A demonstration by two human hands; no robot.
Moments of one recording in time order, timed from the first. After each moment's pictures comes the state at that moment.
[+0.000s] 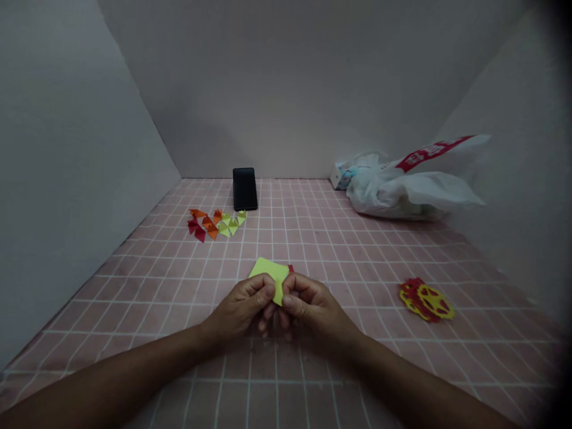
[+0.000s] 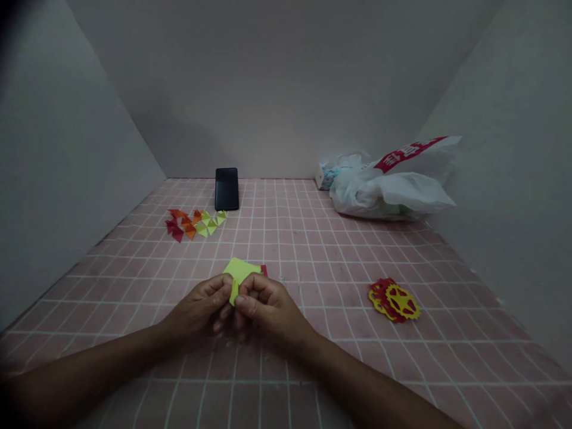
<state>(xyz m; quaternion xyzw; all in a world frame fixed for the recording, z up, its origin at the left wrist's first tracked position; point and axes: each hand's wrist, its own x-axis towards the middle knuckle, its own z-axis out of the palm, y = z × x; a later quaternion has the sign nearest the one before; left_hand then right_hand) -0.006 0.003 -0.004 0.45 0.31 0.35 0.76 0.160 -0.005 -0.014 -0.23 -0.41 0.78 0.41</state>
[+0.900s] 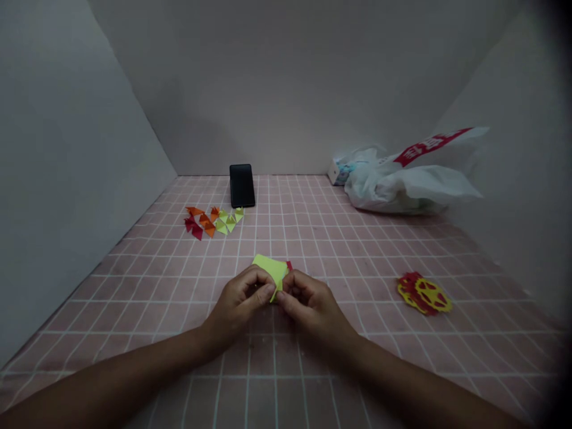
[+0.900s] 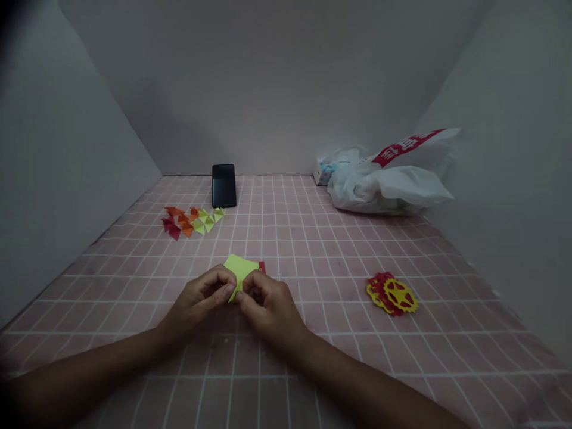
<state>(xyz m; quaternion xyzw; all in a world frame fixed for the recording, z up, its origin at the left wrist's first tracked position) -0.007 0.004 0.010 0.64 0.42 0.38 0.53 0.162 -0.009 0.004 -0.44 -0.58 0.55 0.41</state>
